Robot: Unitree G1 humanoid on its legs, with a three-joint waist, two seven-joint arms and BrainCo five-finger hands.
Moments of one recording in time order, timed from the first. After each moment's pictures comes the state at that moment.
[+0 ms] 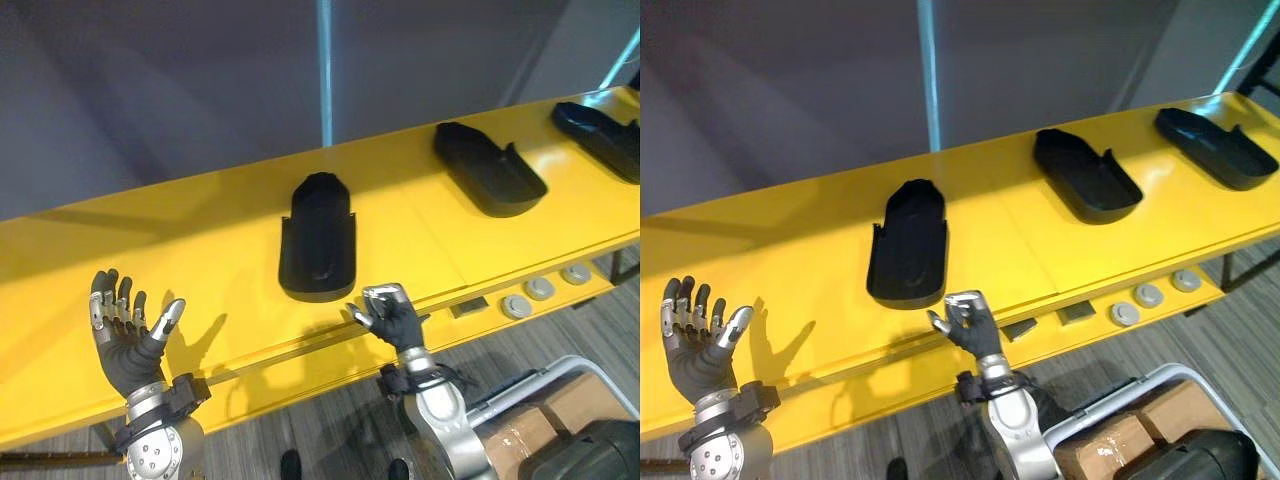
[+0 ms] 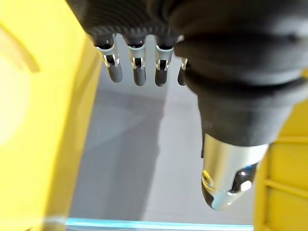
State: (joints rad) left arm 0.23 0.00 0.17 -0.53 -0.28 -0.31 0.30; right arm -0.19 -0.05 0.34 -0.10 0.09 -0.23 -0.04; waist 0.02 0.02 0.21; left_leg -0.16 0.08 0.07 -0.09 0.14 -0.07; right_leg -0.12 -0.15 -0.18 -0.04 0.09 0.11
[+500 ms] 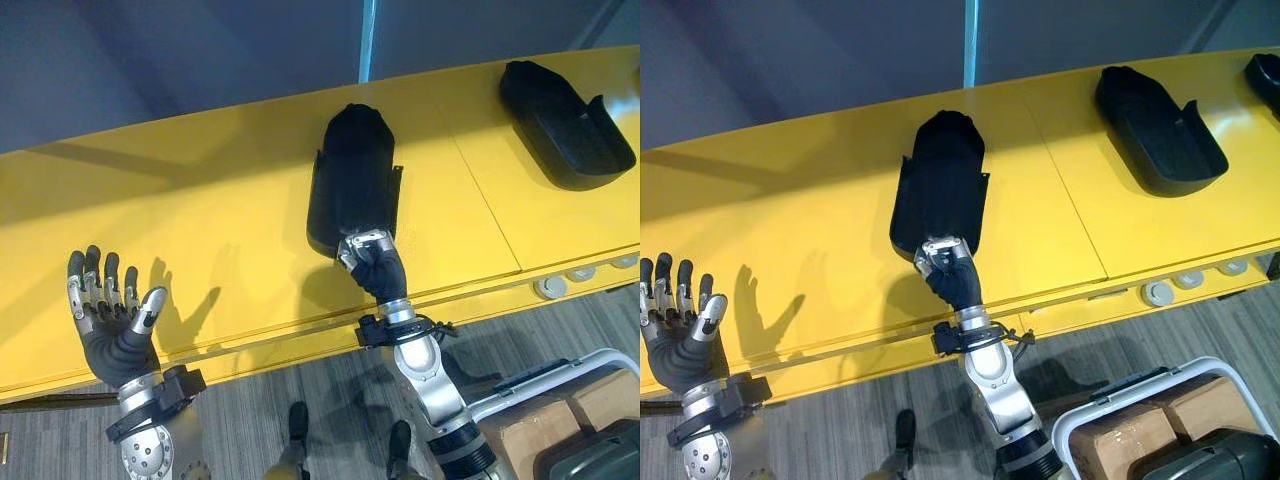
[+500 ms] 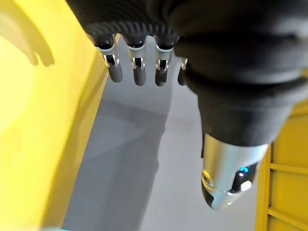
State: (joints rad) left arm 0.18 0.01 0.17 -0.53 -0.37 -0.34 0.28; right arm -0.41 -0.03 0.31 -0.02 0.07 -0.26 -0.16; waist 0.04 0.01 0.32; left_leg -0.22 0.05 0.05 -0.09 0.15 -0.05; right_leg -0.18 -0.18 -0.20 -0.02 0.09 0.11
